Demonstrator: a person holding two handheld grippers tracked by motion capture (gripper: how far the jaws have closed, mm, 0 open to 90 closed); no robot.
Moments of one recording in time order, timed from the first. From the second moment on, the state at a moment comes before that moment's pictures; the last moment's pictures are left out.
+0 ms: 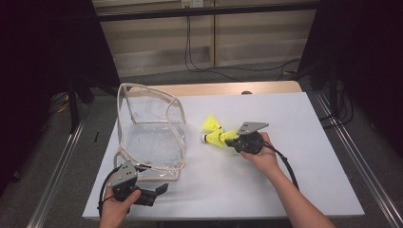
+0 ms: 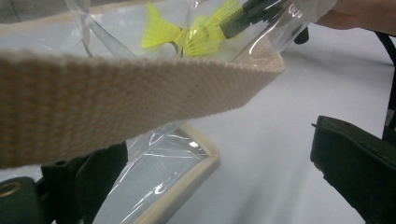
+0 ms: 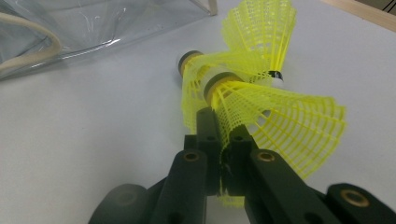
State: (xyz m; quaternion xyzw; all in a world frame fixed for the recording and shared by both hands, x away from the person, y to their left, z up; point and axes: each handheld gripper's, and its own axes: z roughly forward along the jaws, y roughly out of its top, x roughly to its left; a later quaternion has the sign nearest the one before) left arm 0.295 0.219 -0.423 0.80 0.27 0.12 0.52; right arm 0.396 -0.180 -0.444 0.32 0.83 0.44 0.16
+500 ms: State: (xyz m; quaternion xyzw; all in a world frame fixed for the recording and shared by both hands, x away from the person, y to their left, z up) left arm 0.295 0.218 -0.422 0.80 0.27 0.12 0.52; right arm 0.398 -0.175 -0.446 0.31 0.83 0.43 0.16
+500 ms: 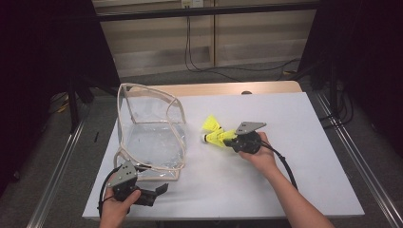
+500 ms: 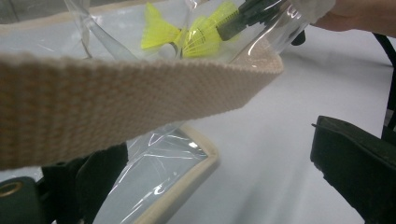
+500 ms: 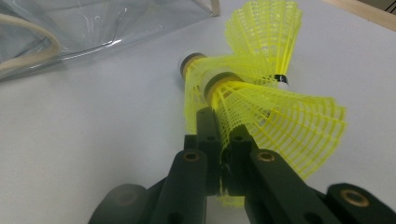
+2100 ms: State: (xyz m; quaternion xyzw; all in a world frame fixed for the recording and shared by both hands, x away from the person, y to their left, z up) left arm 0.296 0.217 -0.424 0.80 0.27 0.12 0.52; right arm 0.403 -0.165 -0.453 0.31 0.83 0.44 0.15
